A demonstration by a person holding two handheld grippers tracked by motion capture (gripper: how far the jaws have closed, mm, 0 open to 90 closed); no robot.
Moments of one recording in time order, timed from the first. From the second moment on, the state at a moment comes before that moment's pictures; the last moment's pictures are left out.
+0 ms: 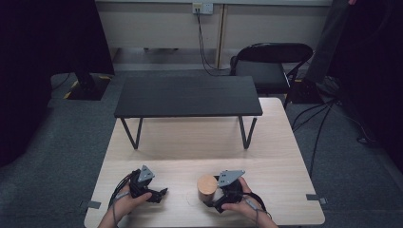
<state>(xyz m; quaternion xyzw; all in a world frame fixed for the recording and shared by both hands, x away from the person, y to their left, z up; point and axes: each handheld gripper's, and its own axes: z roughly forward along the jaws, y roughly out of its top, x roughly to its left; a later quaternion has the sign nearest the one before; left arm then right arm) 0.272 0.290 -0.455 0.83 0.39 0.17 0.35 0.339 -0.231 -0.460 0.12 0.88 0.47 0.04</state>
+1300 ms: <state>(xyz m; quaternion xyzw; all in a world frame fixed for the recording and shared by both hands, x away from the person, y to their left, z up) 0.272 0.290 -0.455 0.83 0.39 0.17 0.35 0.335 -0.249 -0.365 0.15 0.86 0.49 0.06</state>
